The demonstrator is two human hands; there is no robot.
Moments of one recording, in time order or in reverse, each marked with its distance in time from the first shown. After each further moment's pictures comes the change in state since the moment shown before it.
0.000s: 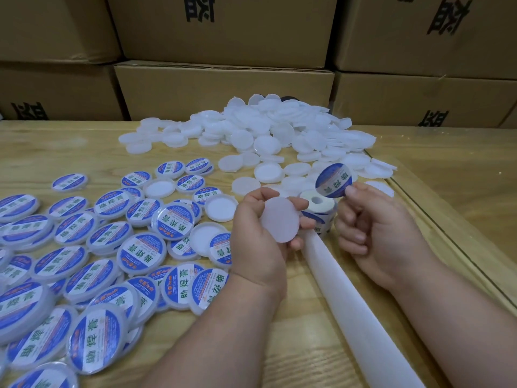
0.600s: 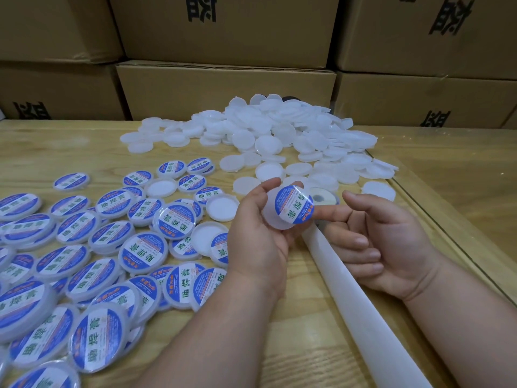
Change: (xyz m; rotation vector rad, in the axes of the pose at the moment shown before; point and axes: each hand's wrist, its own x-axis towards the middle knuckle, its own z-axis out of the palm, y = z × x) left_hand 0.008 0.003 -0.001 -0.167 -0.010 -0.071; right_hand -0.002 -0.010 -0.009 0.149 -0.460 0.481
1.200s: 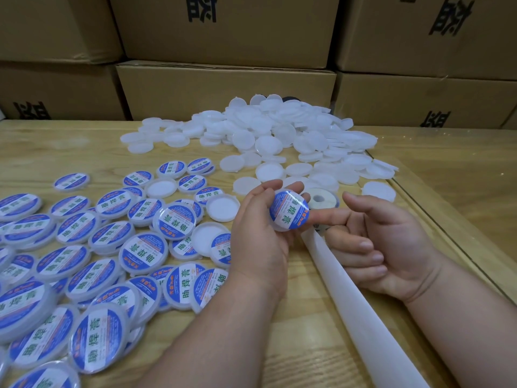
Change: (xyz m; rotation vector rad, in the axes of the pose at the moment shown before) left_hand 0.005 -0.007 -0.003 0.053 -0.038 0.094; right_hand 0.000 -0.003 -0.002 0.036 -0.115 0.083
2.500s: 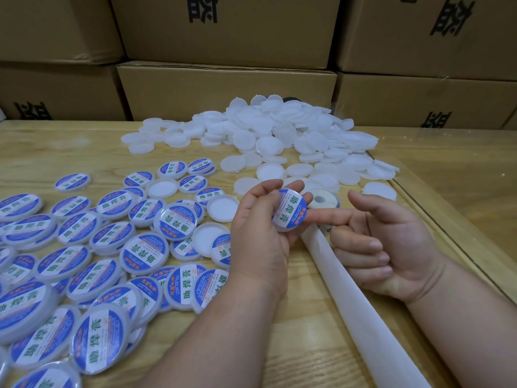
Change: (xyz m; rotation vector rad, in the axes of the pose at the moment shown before) left_hand -0.002 0.004 0.001 0.015 0.002 -0.006; right_hand -0.002 -0.002 -0.003 0.046 -0.085 0.014
